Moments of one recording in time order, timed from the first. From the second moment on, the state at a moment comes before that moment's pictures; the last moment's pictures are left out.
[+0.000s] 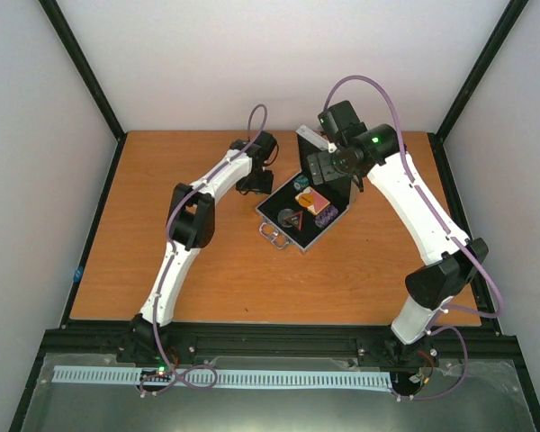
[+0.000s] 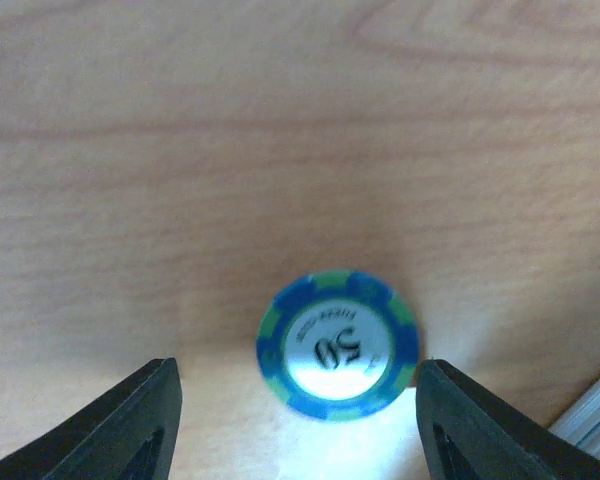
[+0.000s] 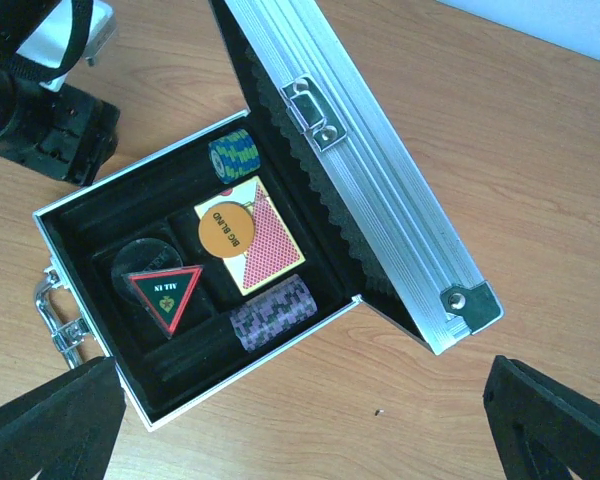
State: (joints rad) left arm -0.48 2.53 2.28 -1.08 -0.12 -0.36; right arm 0.53 1.70 1.96 -1.26 0.26 0.14
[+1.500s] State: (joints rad) left arm -0.49 2.37 1.99 -0.98 -0.24 -0.29; right arm 0.53 1.68 1.91 -1.24 0.23 0.14
